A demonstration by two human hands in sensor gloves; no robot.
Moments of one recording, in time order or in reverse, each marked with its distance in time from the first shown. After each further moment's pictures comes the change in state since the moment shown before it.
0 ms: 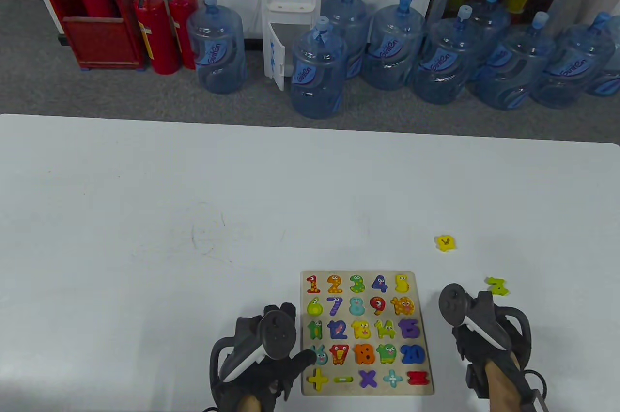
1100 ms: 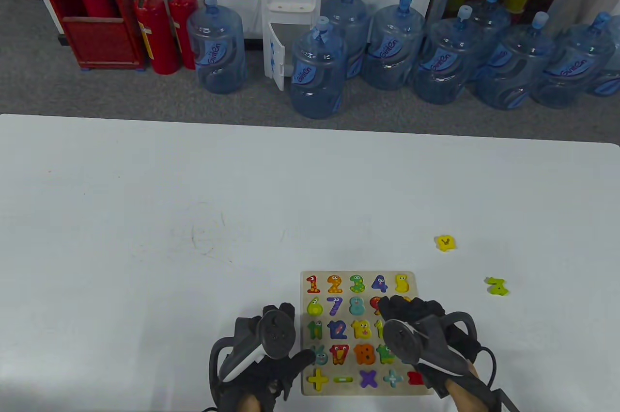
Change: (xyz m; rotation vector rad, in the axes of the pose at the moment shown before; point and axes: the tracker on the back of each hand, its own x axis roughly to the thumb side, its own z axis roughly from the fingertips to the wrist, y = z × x) left_hand -0.001 0.000 0.000 -0.002 0.007 0.005; right_hand 0.106 -0.039 0.061 -0.311 -0.486 0.012
